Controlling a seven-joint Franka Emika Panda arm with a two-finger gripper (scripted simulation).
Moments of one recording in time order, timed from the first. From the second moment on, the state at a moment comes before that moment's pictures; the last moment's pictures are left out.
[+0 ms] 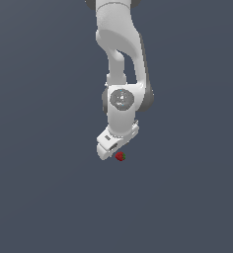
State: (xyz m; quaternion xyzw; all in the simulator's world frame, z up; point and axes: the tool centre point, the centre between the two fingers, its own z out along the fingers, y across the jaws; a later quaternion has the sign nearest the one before) arm 0.020 0.011 0.092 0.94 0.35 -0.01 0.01
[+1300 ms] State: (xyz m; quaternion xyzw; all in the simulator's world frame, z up) arm 0.023 0.022 0.041 0.90 0.44 0.00 0.00
